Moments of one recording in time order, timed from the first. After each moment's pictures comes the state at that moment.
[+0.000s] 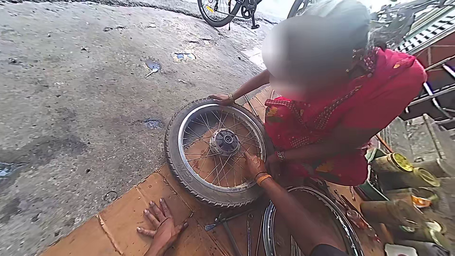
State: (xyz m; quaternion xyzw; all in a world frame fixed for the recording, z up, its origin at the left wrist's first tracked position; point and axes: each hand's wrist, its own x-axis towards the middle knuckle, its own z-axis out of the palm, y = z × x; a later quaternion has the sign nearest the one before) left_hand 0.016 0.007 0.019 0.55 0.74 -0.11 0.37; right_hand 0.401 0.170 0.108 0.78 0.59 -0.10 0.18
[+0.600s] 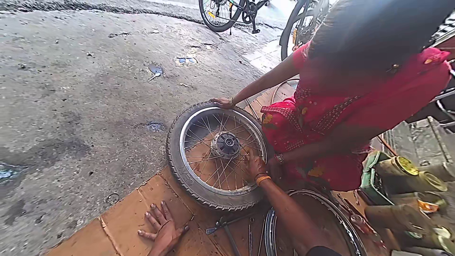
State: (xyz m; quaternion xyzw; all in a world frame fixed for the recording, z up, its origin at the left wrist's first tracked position) left_hand 0.016 0.008 0.018 0.55 0.74 -0.10 0.37; right_hand 0.402 0.183 0.107 0.82 0.55 -0.11 0.13
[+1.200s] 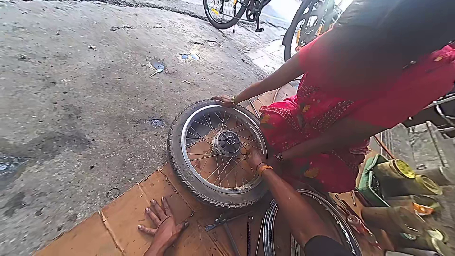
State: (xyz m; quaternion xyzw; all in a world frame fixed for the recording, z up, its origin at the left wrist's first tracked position) left_hand 0.014 0.006 0.016 0.54 0.74 -0.10 0.38; right_hand 0.417 0.210 0.109 0.81 0.55 -0.15 0.15
